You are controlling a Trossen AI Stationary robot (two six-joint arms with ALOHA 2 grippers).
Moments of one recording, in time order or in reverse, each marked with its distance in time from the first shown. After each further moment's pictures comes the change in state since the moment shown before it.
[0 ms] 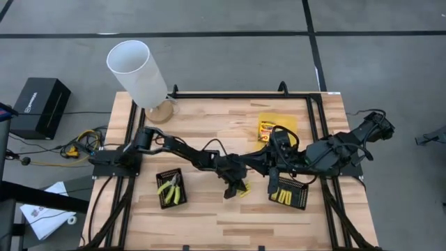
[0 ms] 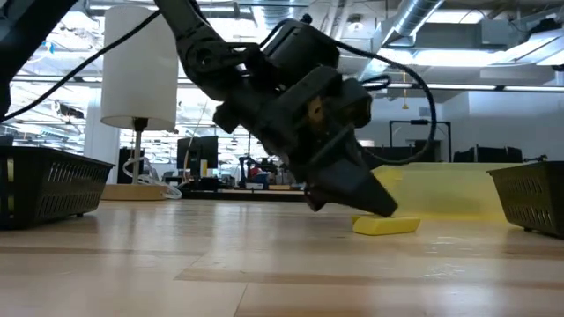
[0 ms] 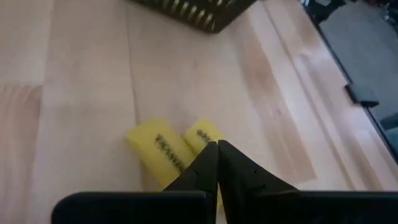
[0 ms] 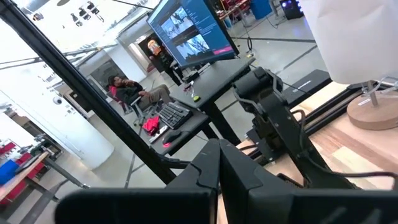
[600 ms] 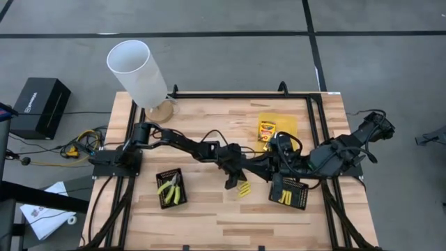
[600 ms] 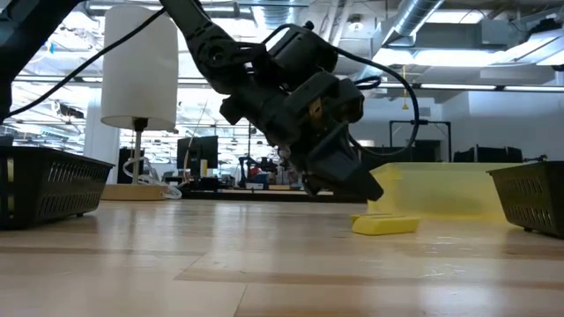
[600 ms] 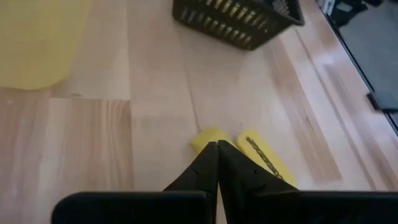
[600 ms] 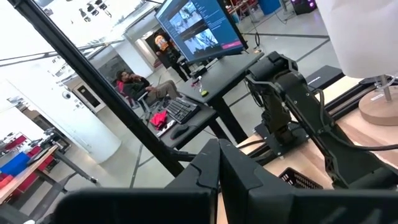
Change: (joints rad) left arm 0.068 -0.043 0.013 -0.097 0.005 0.067; right arm 0.035 0.000 0.000 0.001 0.004 0.001
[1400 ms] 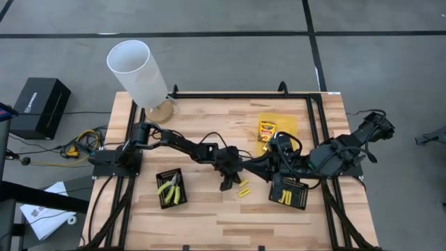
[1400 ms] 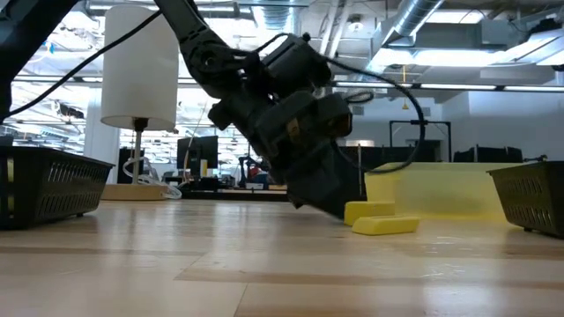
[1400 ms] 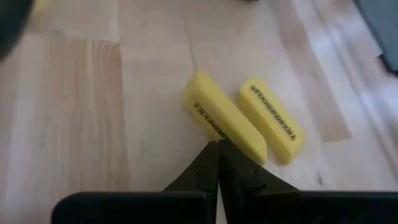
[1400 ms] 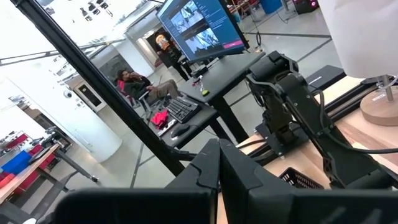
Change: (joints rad) left arm 0.002 -0.002 -0.048 -0.052 0.002 0.045; right arm 0.000 0.000 0.000 0.001 -0.007 -0.003
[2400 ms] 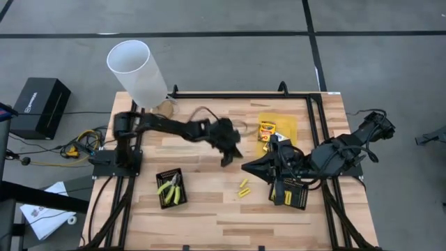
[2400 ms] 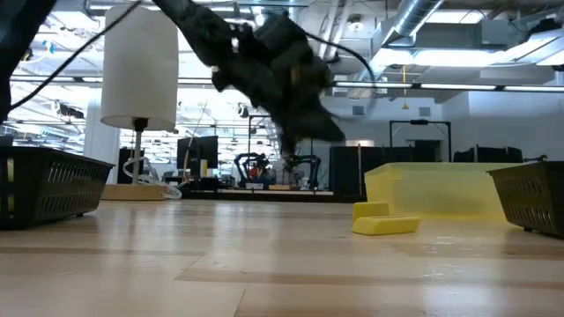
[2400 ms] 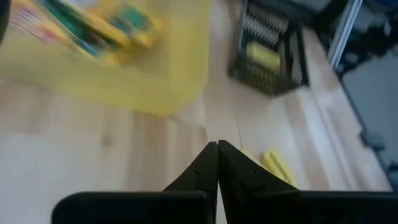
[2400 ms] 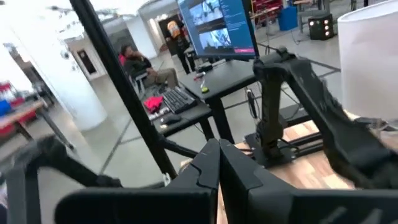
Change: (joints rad) left arm 0.172 -0.224 -0.002 -0.106 0.028 -0.028; right arm 0.001 -0.007 0.000 0.006 -0.046 -0.266
